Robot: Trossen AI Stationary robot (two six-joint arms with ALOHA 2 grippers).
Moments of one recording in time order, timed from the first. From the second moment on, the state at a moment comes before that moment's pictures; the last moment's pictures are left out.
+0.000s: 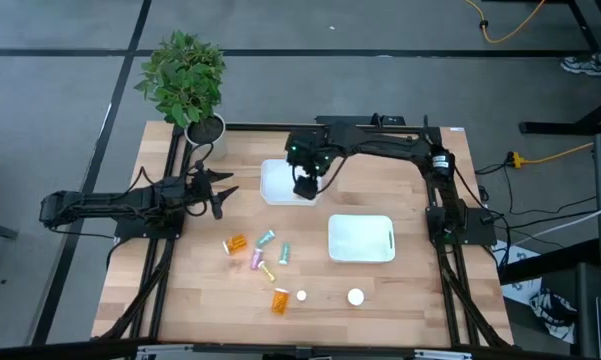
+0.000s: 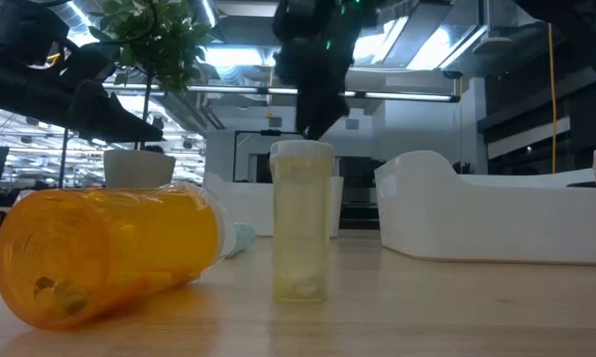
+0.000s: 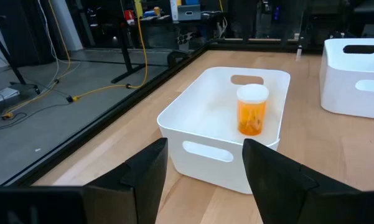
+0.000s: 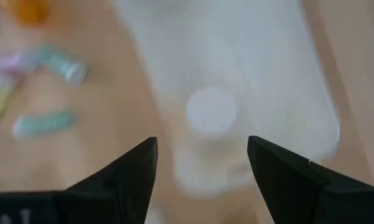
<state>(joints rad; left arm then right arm) 0.16 0.26 0.01 0.06 -0.35 0.01 -0.22 2.07 1.99 -1.17 -0.10 0.13</state>
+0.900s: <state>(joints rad) 0.16 0.26 0.01 0.06 -0.35 0.01 0.45 1.83 1.54 -1.34 -0.16 0.61</state>
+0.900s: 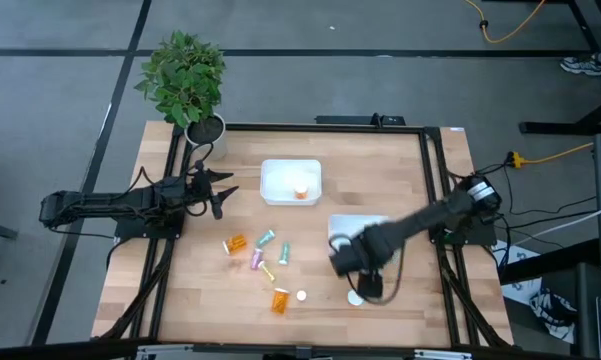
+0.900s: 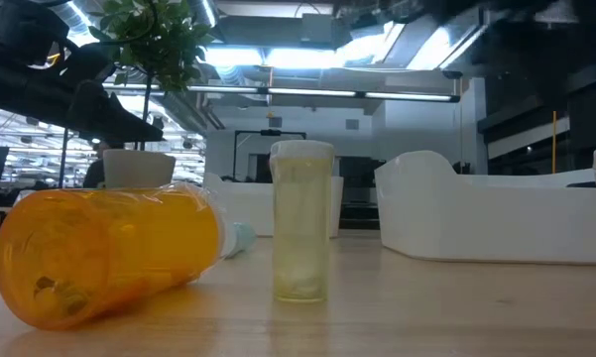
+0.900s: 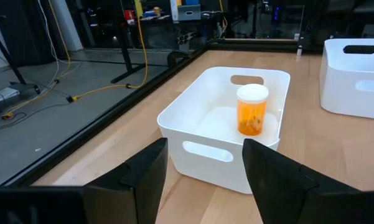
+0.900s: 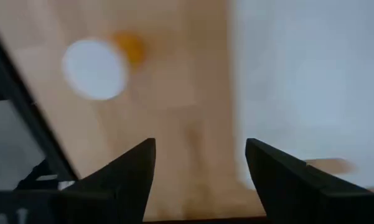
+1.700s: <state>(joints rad) 0.16 0.26 0.01 0.06 -0.35 0.00 0.65 1.93 1.51 -1.11 -0.07 0.60</state>
